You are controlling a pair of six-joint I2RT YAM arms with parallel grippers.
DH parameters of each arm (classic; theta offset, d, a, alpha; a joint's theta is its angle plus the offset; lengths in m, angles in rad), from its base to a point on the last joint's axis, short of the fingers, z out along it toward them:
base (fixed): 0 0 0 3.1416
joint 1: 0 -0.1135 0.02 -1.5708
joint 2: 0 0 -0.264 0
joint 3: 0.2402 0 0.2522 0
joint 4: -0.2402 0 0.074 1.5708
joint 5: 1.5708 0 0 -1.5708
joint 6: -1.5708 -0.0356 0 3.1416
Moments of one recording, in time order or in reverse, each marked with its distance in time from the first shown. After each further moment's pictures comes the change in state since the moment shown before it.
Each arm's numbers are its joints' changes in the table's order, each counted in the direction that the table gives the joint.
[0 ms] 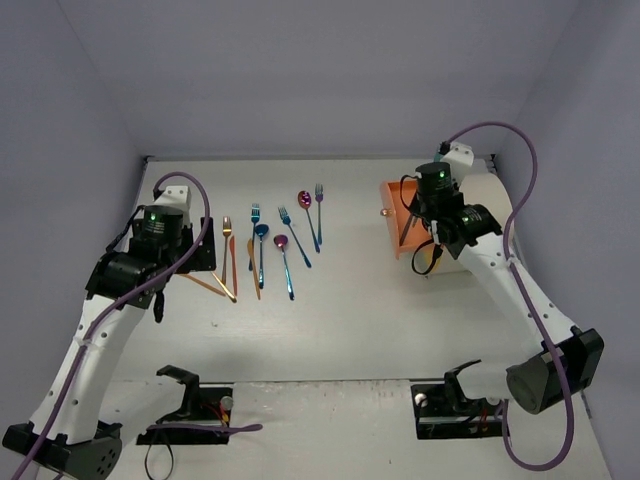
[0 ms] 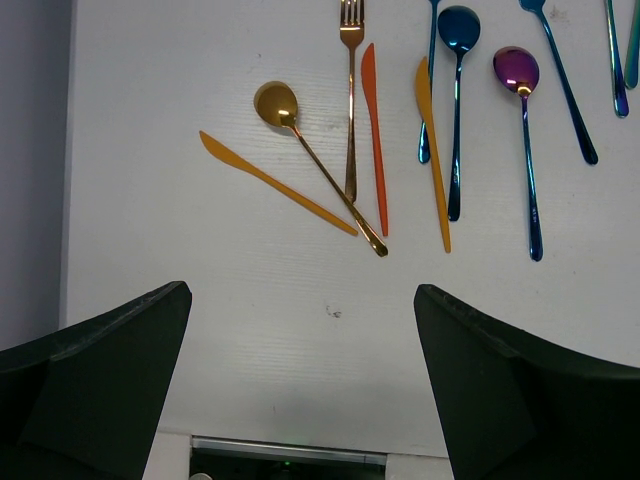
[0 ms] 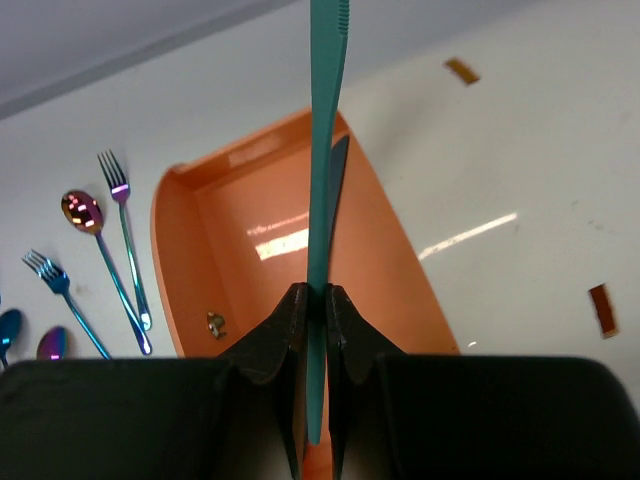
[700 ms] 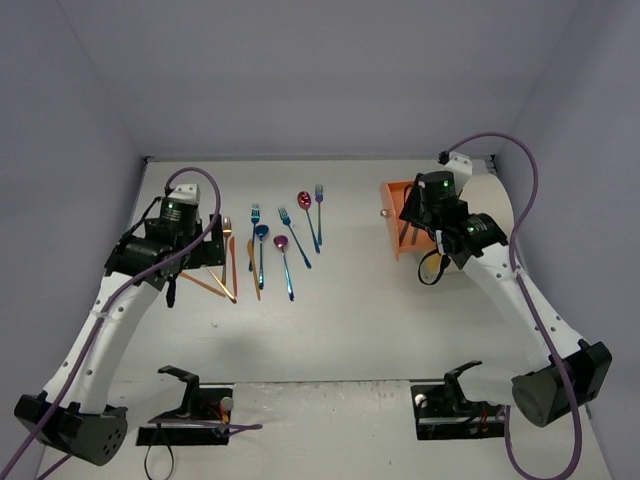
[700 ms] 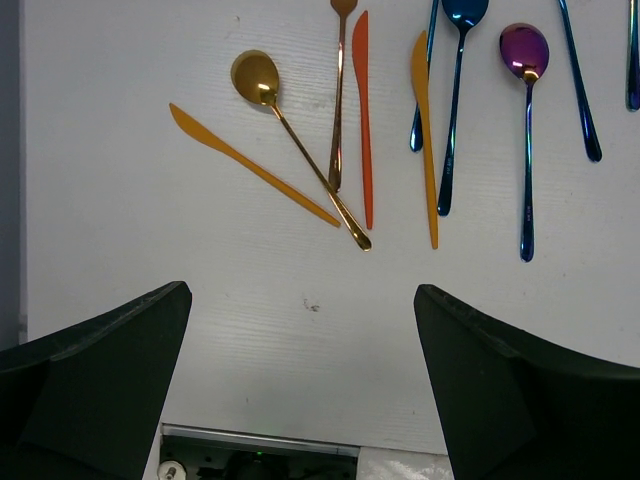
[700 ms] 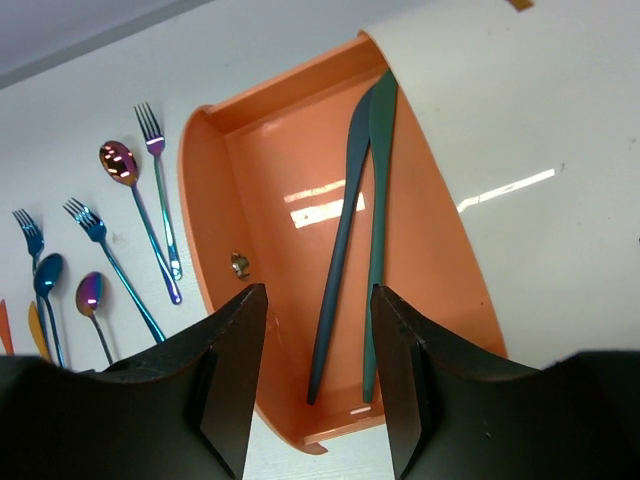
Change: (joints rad) left arm 0.000 -0.110 0.004 0.000 0.019 0.078; right arm 0.000 0.062 -0.058 -0.036 -0.116 -0.042
